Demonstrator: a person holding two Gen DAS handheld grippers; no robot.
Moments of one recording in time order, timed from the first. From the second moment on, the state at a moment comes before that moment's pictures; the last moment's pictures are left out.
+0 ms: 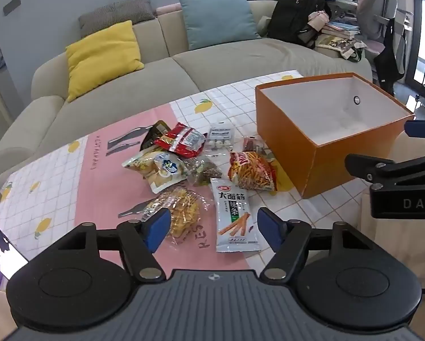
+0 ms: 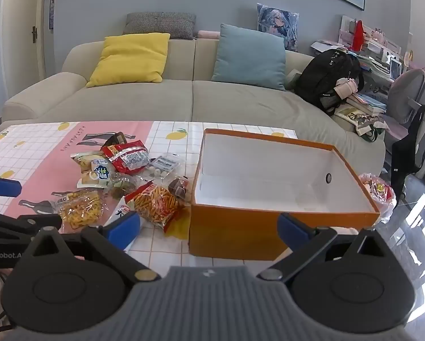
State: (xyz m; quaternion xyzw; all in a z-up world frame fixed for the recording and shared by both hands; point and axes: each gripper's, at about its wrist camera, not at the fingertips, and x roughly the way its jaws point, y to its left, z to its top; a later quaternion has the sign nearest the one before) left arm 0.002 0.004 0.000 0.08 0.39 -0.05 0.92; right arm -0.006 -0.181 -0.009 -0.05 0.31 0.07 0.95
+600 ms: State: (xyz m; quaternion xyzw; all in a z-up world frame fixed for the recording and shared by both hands) left arm -0.001 0.000 -0.001 0.10 0.38 -0.05 0.92; right arm -0.005 -0.178 -0.011 -0.05 0.31 0.07 0.95
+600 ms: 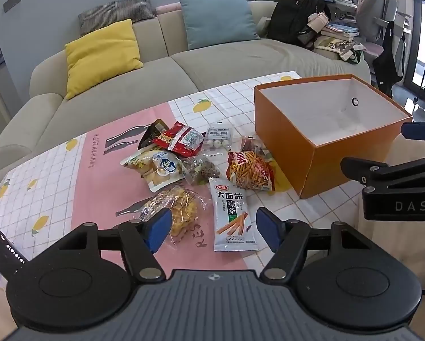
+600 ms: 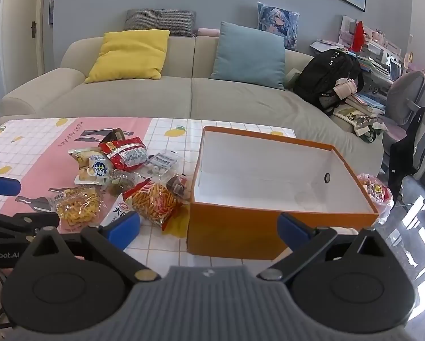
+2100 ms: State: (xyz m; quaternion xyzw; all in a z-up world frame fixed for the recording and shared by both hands) left arm -0.003 -0.001 0.003 0.09 0.38 -0.05 0.92; right arm -0.003 -0.174 -0.011 -0.06 0.31 0.06 0.95
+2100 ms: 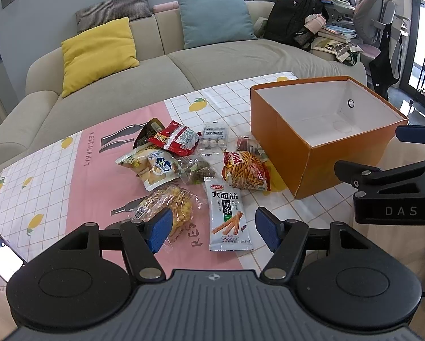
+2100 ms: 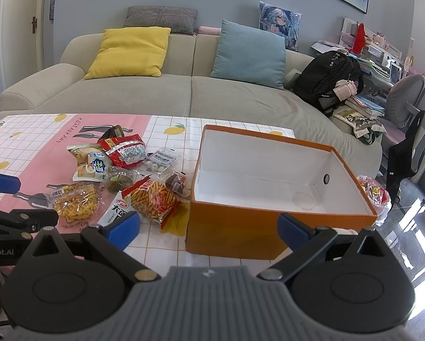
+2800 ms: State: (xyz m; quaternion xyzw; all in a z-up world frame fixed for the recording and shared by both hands) left arm -0.004 -0.001 0.003 0.09 0.38 -0.05 0.92; right arm -0.003 -0.174 -0.011 -0.06 0.31 0.06 0.95
